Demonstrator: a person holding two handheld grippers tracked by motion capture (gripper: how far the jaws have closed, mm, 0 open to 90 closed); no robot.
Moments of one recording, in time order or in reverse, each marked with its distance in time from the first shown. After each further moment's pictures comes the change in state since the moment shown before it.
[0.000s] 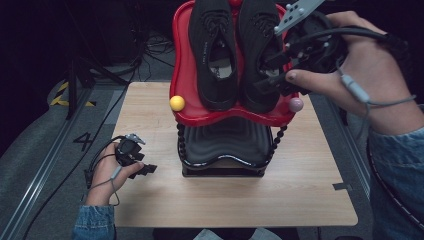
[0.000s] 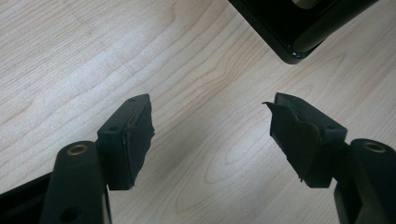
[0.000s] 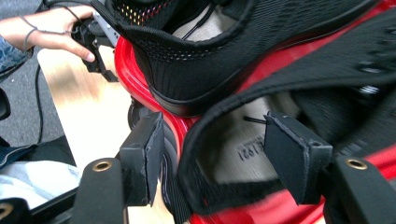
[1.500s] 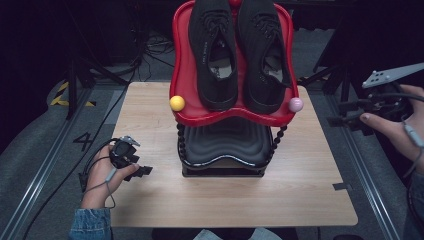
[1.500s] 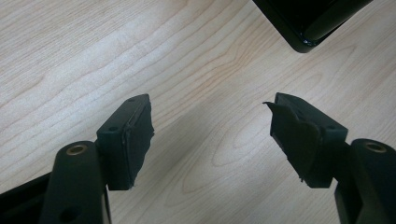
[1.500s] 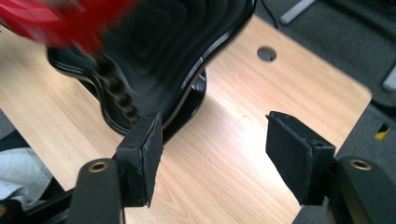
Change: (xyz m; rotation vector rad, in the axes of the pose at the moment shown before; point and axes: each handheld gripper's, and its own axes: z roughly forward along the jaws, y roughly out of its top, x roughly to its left) left arm 0.005 -0.012 -0.005 0.001 0.023 -0.038; right arm -0.069 -0.219 0.017 0.007 -0.048 0.374
